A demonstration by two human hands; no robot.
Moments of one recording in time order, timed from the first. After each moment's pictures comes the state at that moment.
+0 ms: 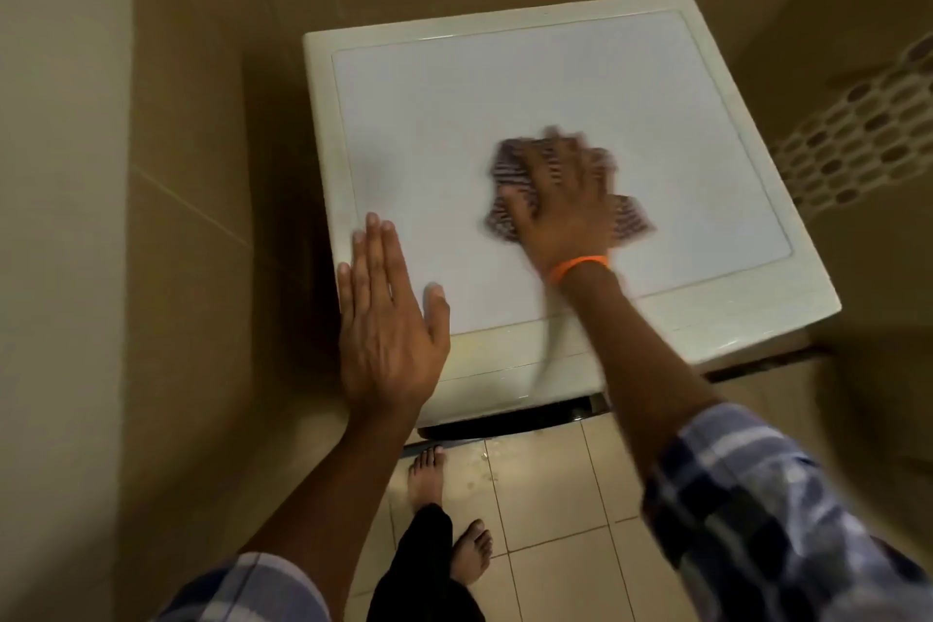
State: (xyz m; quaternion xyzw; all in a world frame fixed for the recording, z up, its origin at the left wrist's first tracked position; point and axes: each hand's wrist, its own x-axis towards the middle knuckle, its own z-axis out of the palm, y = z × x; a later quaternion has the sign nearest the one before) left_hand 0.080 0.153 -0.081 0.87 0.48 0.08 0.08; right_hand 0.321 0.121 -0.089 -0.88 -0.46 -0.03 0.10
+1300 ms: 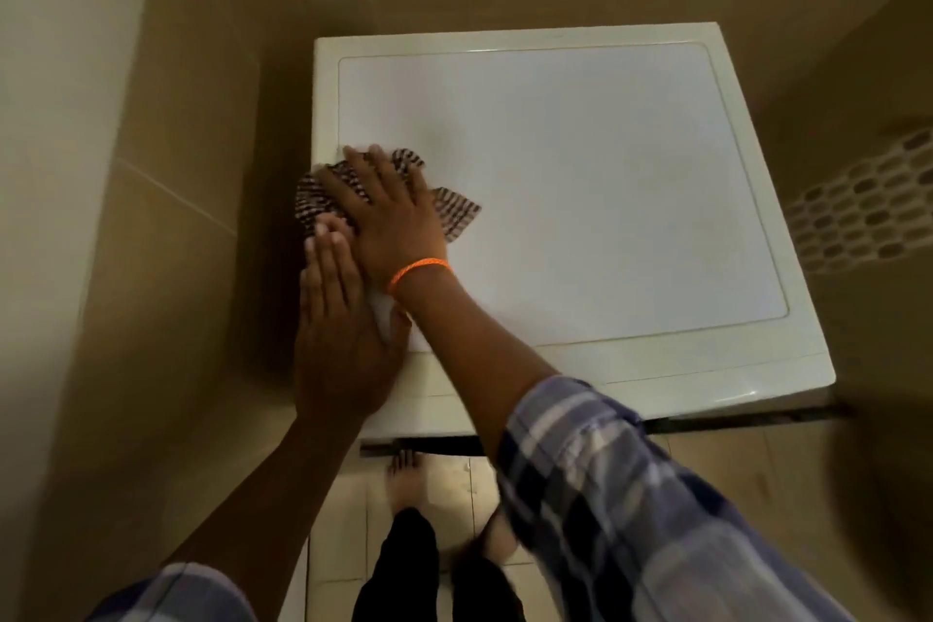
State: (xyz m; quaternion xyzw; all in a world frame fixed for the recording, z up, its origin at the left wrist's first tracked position) left_hand 0.085 0.155 -0.091 0.84 0.52 0.10 0.06; right_hand 0.220 0.221 -0.084 -0.75 -0.65 0.04 0.11
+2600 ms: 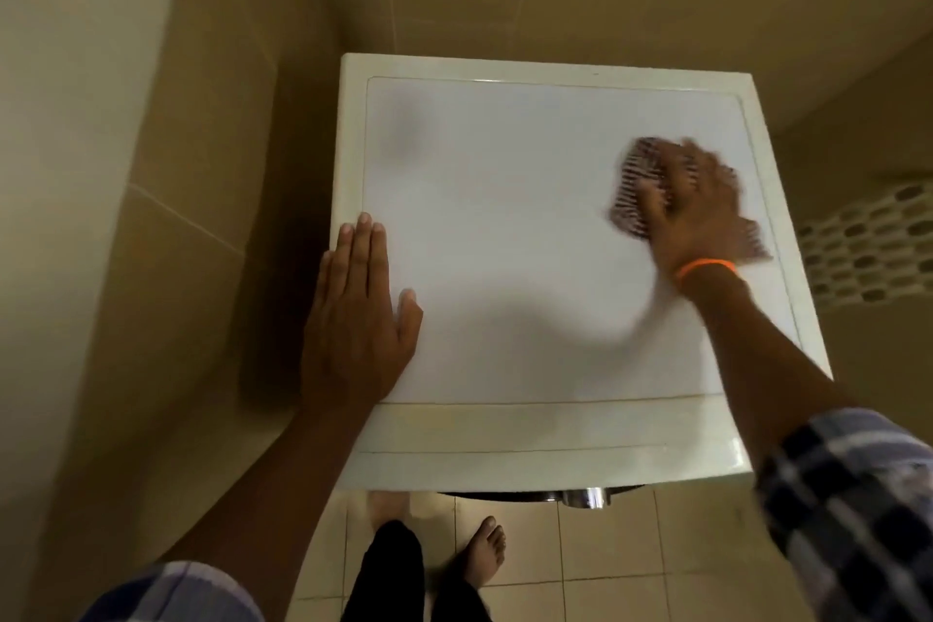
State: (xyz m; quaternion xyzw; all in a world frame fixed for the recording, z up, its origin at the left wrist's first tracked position) left_hand 0.102 0.217 -0.089 0.87 0.48 0.08 0.07; right_hand 0.502 0.128 -0.089 -0.90 -0.42 0.00 0.09
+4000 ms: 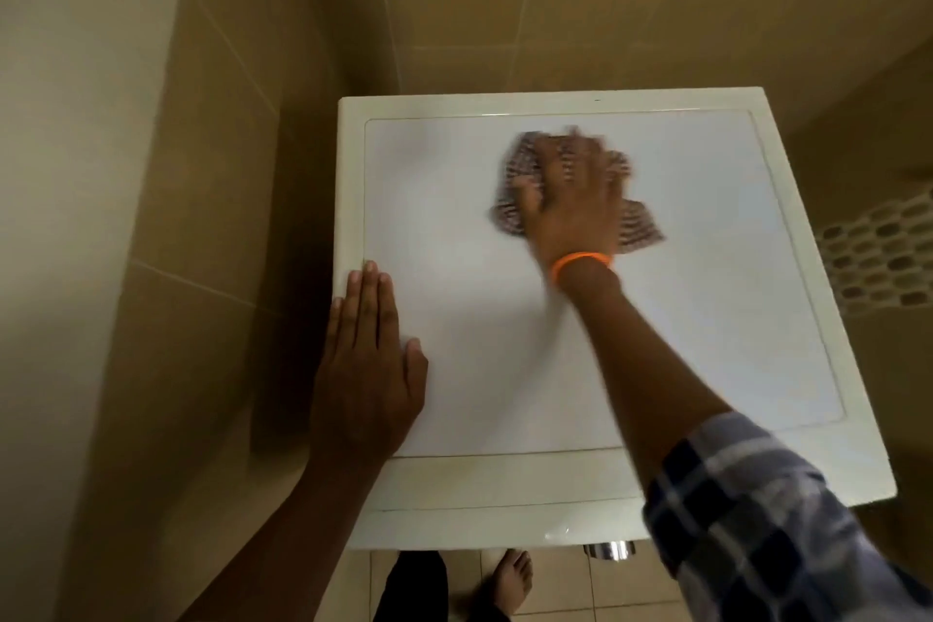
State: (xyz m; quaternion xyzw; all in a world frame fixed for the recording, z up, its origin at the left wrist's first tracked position) left_hand 0.105 0.222 -0.097 0.88 0.46 0.08 0.06; right_hand 0.401 0.246 -0.094 -0.88 -0.46 -0.01 0.10
